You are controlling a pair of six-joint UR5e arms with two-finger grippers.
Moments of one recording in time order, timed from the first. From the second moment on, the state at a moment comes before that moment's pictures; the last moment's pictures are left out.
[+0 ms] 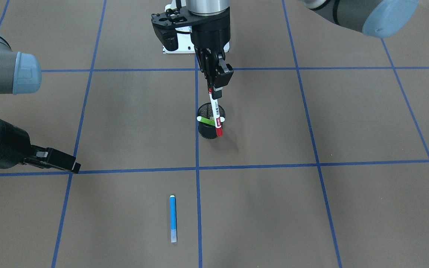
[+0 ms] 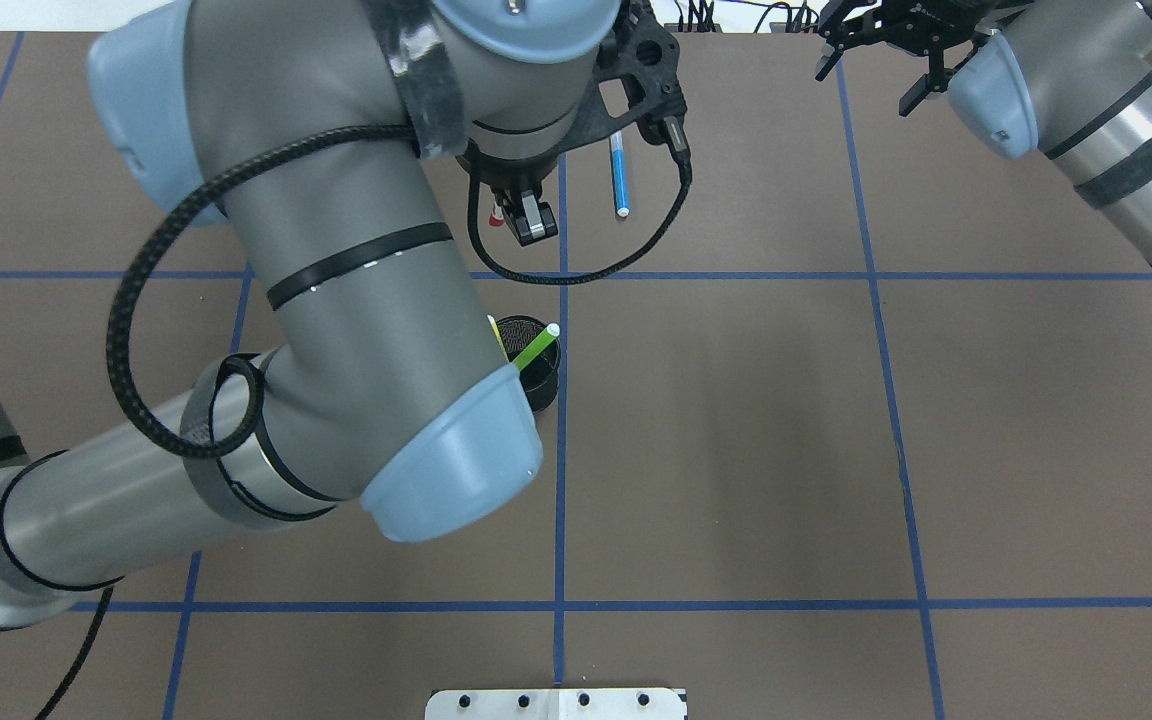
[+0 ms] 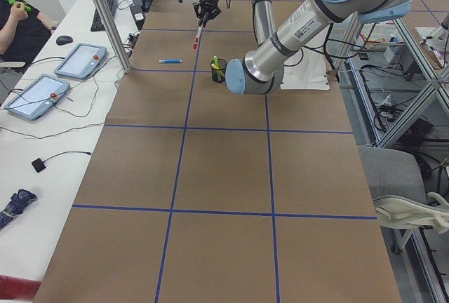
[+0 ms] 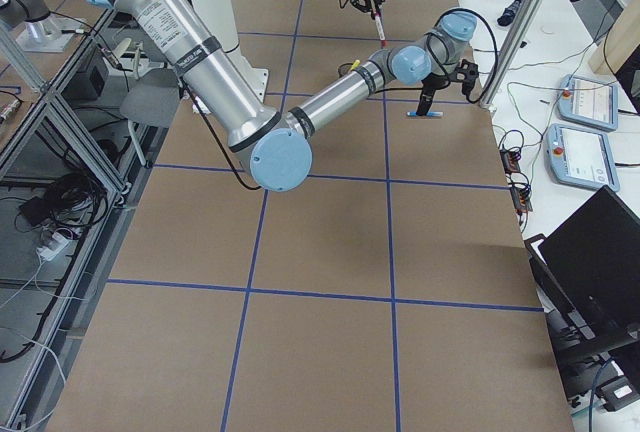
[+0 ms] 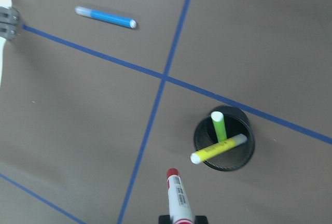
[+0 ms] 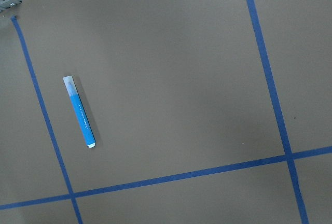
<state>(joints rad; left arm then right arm) -0.67 -2.61 -1.78 -1.15 -1.65 0.03 1.15 -0.90 1.48 -1.52 2.47 0.96</state>
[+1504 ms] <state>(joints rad) -0.59 -2.48 -1.19 -2.26 -1.10 -0.67 1.14 -0.90 1.48 -1.47 2.47 0.97</state>
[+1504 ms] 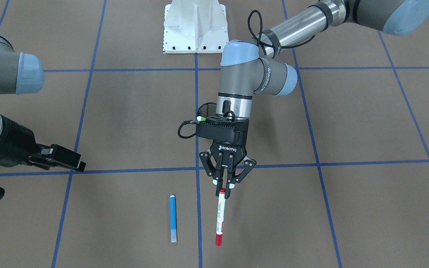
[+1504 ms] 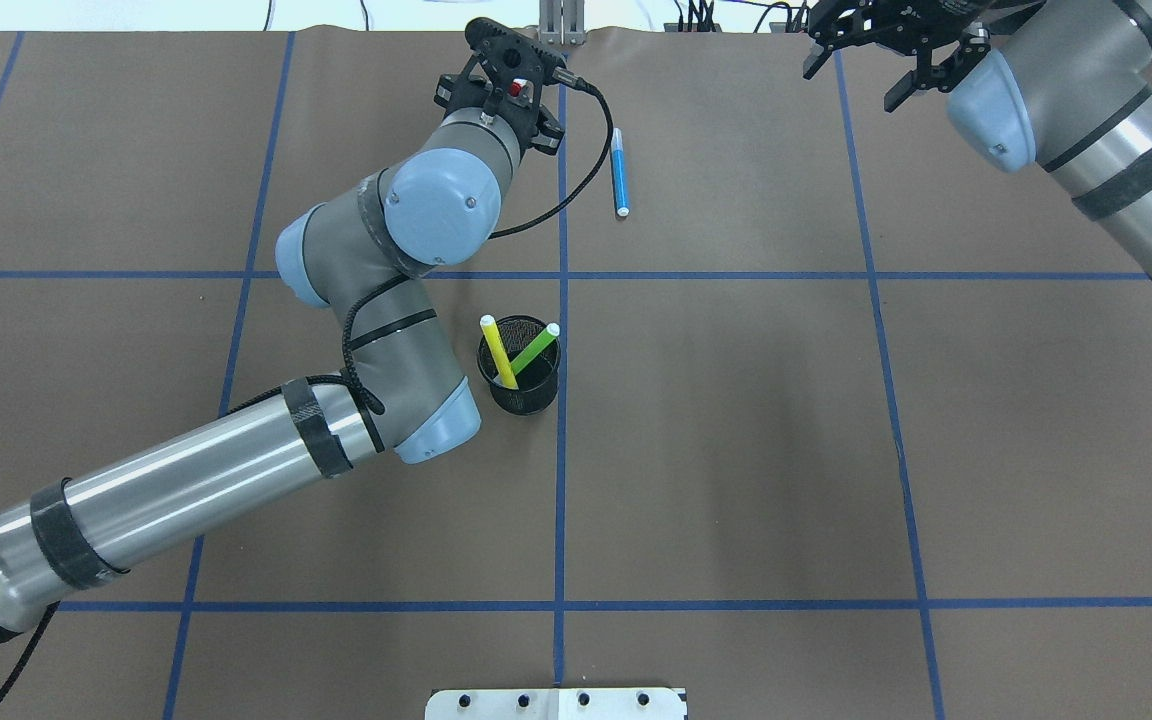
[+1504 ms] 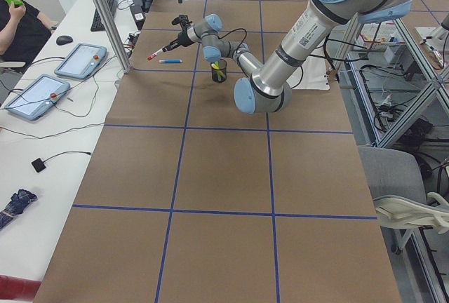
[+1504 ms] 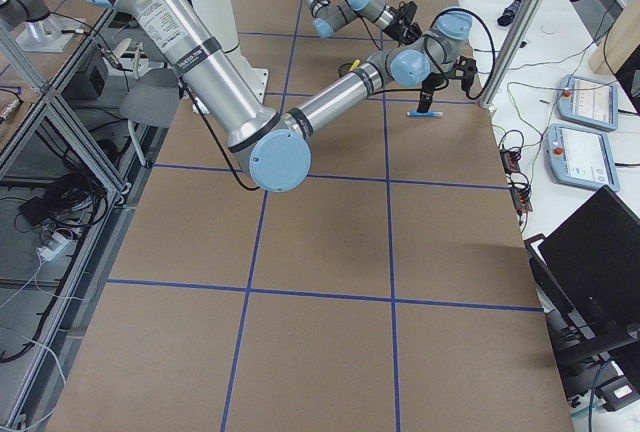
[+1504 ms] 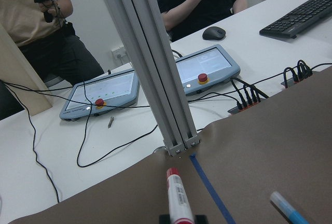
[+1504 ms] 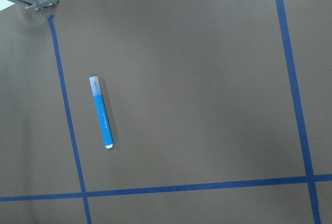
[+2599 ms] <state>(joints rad) -0.56 -2.64 -0.90 -2.32 -0.97 -0.79 1.14 -0.90 1.48 -1.47 2.46 0.97</state>
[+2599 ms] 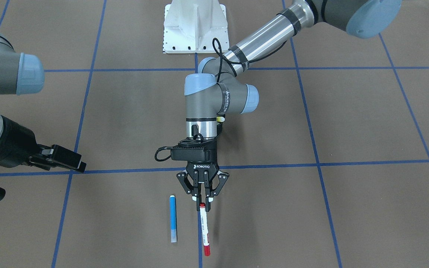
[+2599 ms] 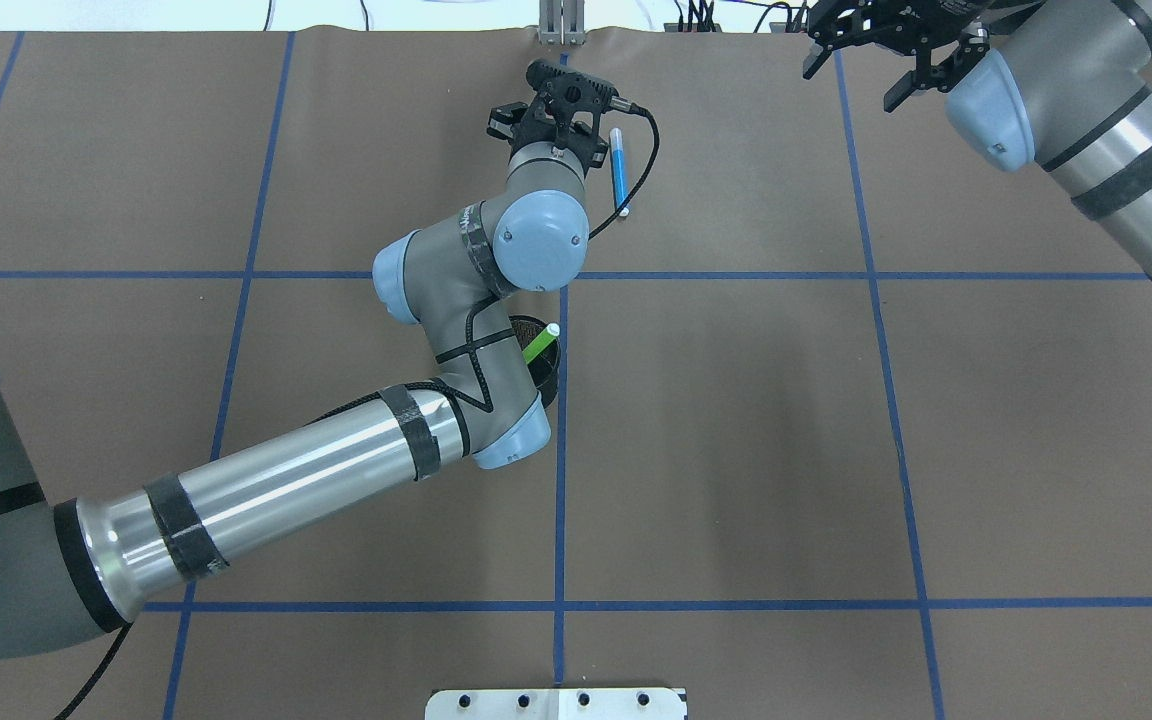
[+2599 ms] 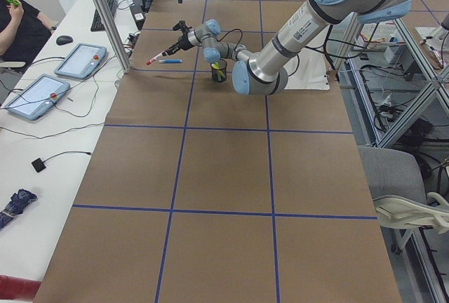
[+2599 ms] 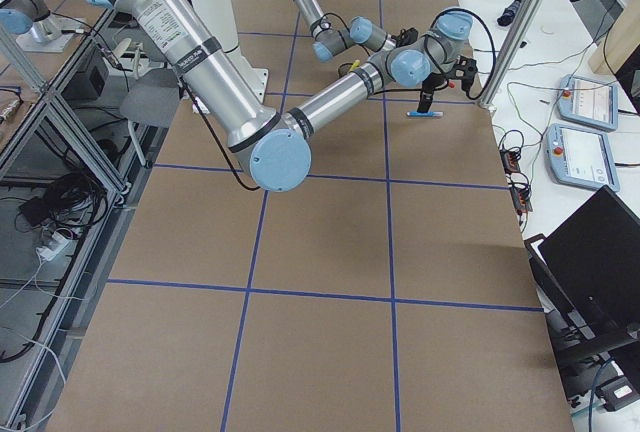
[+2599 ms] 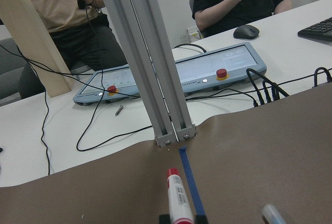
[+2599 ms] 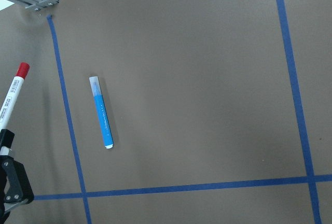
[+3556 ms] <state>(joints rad) -0.72 -2.64 -1.06 -2.22 -1.22 -0.54 1.14 -0.89 1.50 -1.45 2.43 0.96</state>
